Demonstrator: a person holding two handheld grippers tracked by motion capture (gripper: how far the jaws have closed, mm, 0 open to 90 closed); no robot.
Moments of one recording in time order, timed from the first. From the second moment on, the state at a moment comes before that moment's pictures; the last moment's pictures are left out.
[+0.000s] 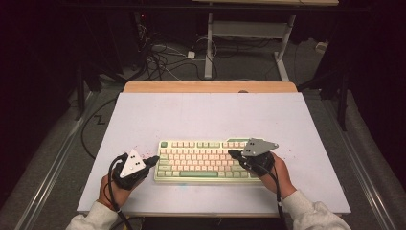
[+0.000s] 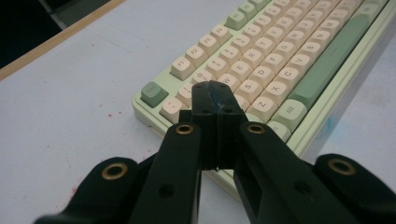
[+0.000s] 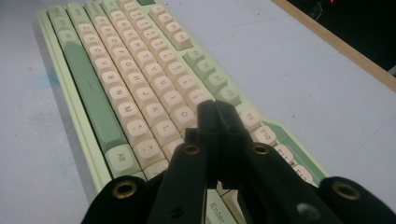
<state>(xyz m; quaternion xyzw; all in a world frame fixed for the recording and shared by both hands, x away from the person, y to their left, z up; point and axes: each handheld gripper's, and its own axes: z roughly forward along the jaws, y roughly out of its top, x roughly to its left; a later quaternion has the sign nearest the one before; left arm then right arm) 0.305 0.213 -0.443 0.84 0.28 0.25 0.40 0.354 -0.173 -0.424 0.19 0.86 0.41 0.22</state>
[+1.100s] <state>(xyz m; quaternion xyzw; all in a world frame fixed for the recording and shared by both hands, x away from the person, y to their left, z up) 0.304 0.210 -0.445 0.84 0.27 0.25 0.39 0.368 -0.146 -0.430 0.18 0.88 0.39 0.20</state>
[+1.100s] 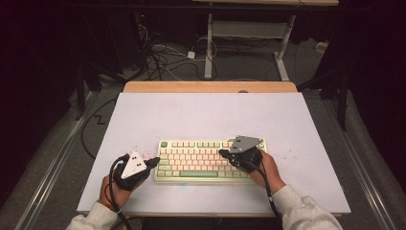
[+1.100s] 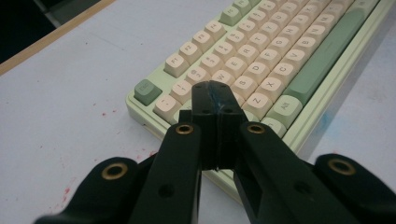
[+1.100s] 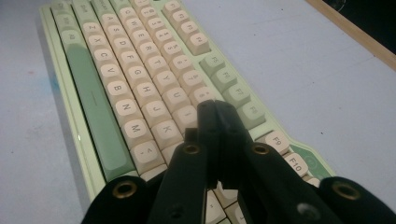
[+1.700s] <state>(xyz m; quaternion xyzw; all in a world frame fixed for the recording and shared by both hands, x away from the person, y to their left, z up) 0.305 0.207 -0.447 0.85 0.26 0.25 0.39 0.377 -0.129 -0.444 0.18 0.90 0.36 0.19</state>
